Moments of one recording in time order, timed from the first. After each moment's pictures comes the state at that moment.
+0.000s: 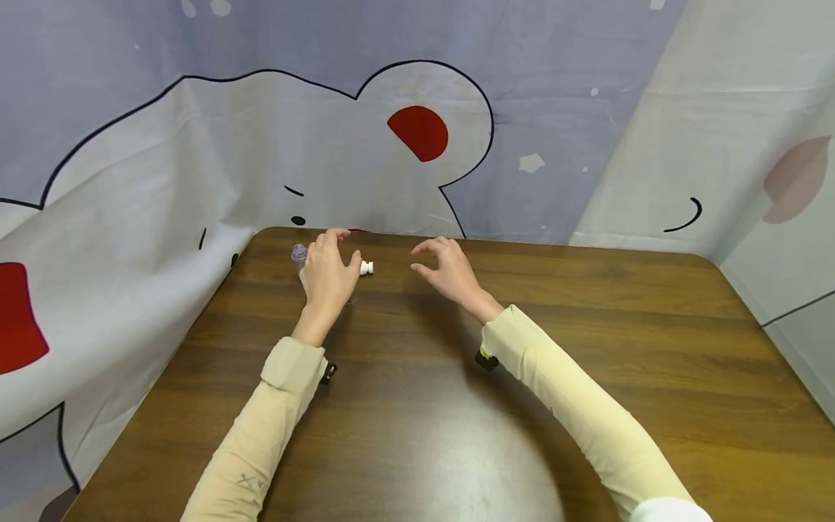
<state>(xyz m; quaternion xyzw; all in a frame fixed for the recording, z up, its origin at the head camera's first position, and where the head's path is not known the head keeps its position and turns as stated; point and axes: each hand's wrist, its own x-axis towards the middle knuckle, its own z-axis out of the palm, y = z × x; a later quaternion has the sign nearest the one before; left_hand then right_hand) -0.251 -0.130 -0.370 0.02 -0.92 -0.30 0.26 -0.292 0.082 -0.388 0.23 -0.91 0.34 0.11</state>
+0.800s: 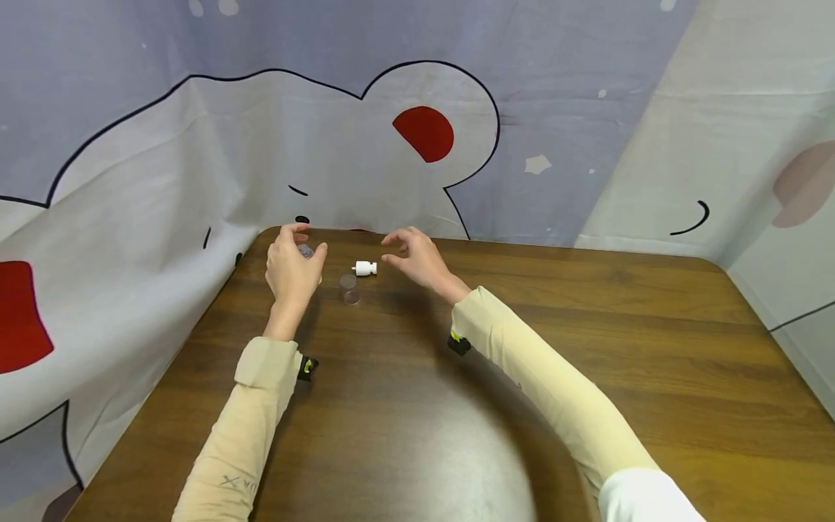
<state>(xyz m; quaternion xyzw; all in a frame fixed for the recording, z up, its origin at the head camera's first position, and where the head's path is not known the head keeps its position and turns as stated) -0.256 -0.174 -0.366 0.09 -0.87 -0.39 0.28 -0.312 0.037 -0.378 0.25 -0.89 0.38 0.06</state>
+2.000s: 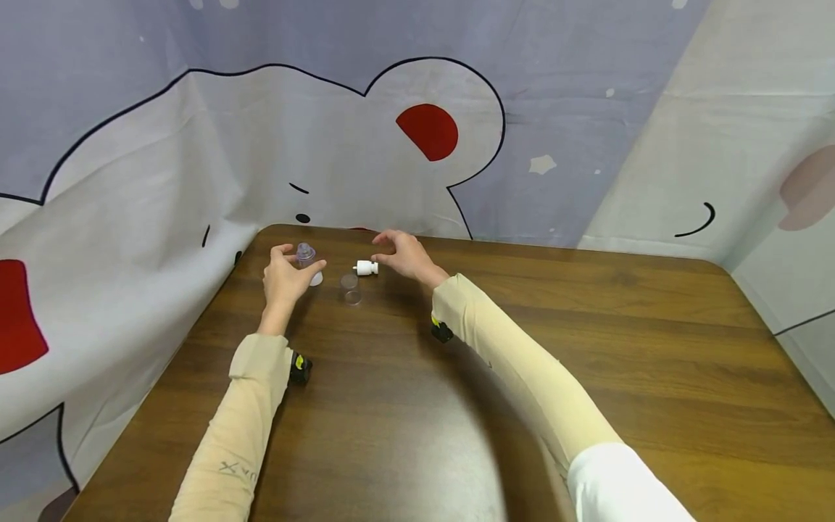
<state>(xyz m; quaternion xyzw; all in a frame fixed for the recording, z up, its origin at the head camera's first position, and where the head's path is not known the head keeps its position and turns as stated) -0.265 -0.203 -0.400 0.15 -0.88 -0.44 0.13 -0.345 0.017 -0.398 0.24 -0.90 0.36 -0.02</state>
